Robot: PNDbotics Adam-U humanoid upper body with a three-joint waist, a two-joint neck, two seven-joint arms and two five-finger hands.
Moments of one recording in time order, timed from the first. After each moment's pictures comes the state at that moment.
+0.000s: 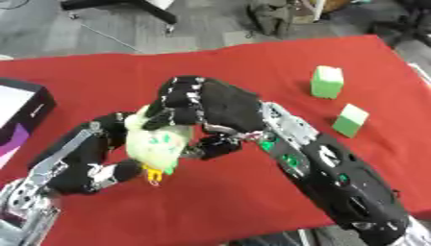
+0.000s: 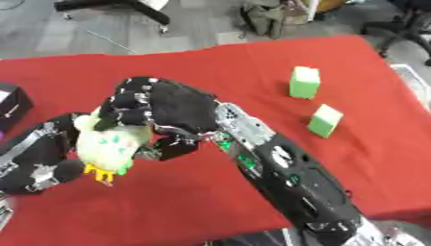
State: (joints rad) left arm -0.31 0.40 -0.41 -1.86 0.28 0.15 -0.22; right arm -0.63 -0.22 0.51 -1.58 1.05 -0.78 -0.20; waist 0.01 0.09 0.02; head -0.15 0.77
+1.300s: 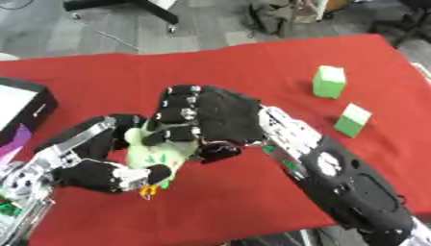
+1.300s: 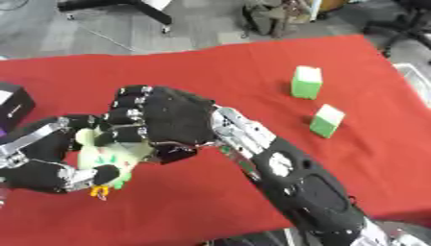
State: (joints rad) left arm -0.38 0.50 -0.47 -1.95 0.17 0.40 -0.37; right arm -0.63 -0.23 0.54 -1.62 1.25 -0.76 -0.31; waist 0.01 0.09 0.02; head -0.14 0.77
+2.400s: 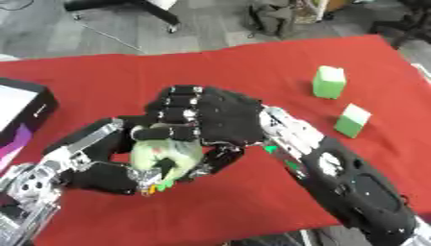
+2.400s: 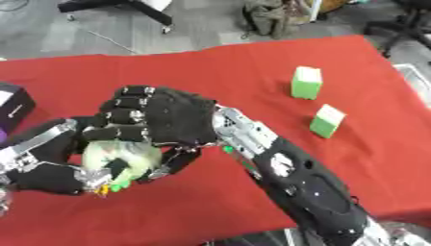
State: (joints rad) left arm -0.39 0.50 -0.52 -1.98 0.19 0.50 -0.25; right arm -0.63 -0.25 0.55 -1.60 1.32 -0.77 -0.28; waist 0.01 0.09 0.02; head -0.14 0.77
